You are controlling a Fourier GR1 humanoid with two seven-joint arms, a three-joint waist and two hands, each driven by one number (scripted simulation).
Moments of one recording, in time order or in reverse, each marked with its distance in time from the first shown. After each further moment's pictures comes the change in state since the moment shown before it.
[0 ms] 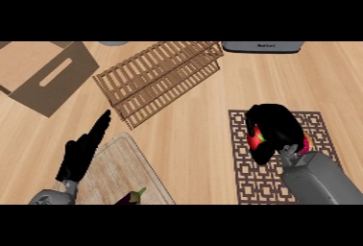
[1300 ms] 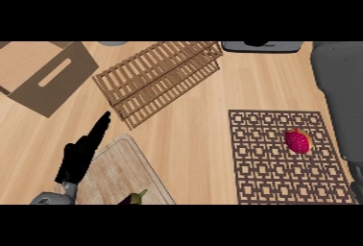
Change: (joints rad) left arm 0.019 -0.026 0.036 -0.008 -0.038 -0.036 -0.009; right arm -0.716 0.069 -0.408 0.222 -0.171 -0.012 -0.102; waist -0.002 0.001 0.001
